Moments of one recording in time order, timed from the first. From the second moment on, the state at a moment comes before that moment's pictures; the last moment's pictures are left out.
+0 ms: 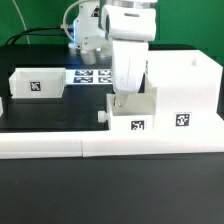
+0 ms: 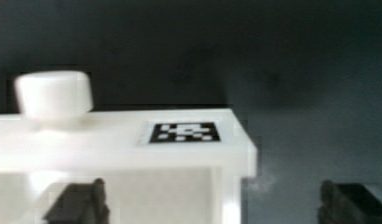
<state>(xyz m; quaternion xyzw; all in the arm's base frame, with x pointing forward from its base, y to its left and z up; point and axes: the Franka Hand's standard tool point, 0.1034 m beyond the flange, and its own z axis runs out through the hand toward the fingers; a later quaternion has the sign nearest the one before) 0.553 0.010 0.044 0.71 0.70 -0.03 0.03</state>
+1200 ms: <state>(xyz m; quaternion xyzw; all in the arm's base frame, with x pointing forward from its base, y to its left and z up) 0.550 -0.067 0.036 0.68 0.73 -0.01 0.00</state>
